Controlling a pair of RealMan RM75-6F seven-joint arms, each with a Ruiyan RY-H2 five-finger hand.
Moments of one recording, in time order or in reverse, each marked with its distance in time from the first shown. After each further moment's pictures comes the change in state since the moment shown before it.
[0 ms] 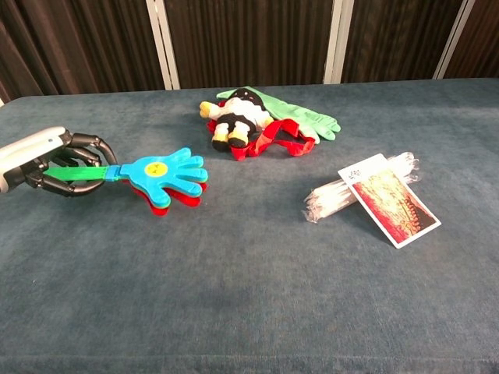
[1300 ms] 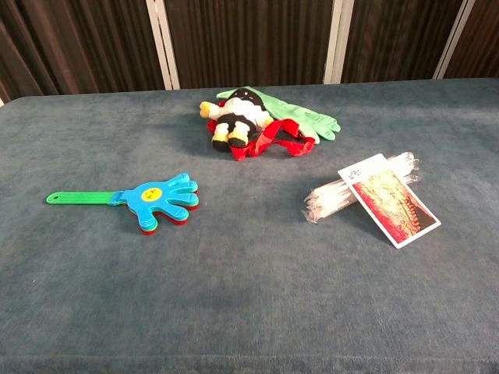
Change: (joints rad) left arm 0.392 0.428 0.138 -0.711 0.039 0.405 1.097; right arm -0.002 -0.028 0.011 0.007 0.012 -0.001 -0.053
